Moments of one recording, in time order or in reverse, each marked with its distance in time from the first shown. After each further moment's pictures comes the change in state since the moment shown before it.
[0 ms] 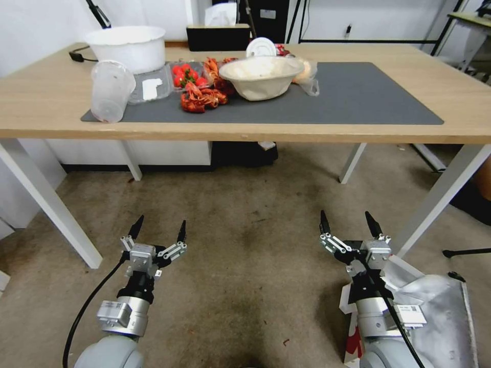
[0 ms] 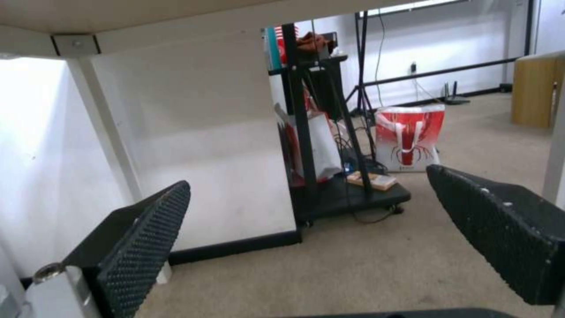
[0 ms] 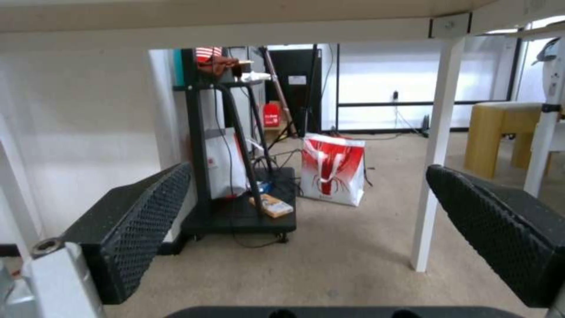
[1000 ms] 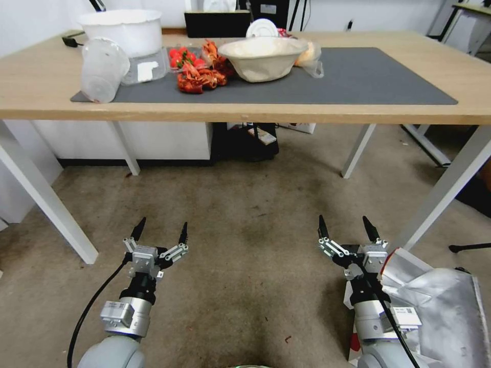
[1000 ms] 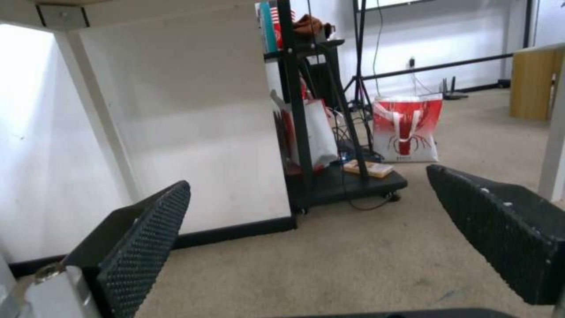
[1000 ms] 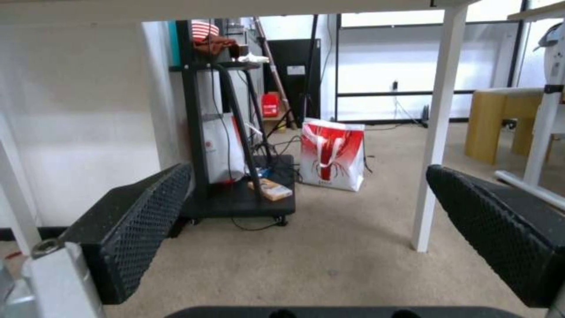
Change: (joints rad) left arm -0.007 -0.008 0.010 0.014 0.002 -0.005 0.002; right arm 0.000 0.012 0.000 -0.023 -0.003 0.012 -0.005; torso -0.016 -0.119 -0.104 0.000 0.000
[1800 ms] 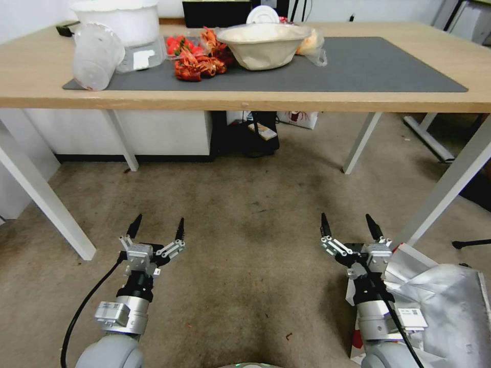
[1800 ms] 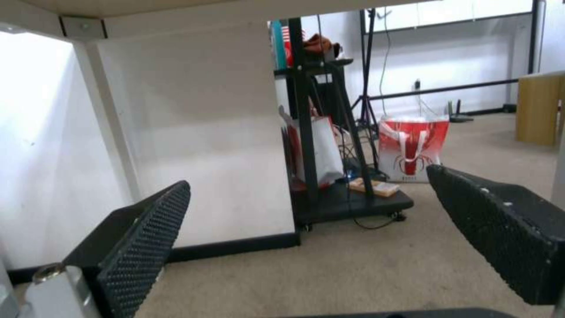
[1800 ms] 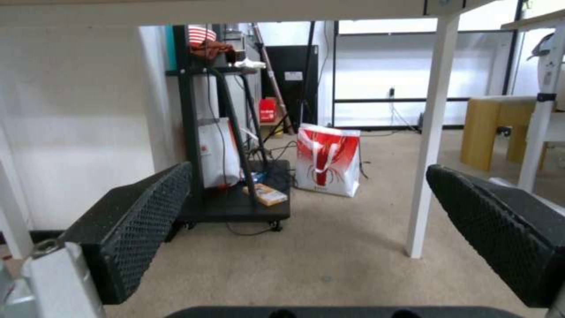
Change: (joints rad) left arm -0.010 0.007 -0.014 0.015 -0.040 -0.076 -0.004; right arm 0.001 -0.026 0.034 0.035 0.031 -0.011 0.000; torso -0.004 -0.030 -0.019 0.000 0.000
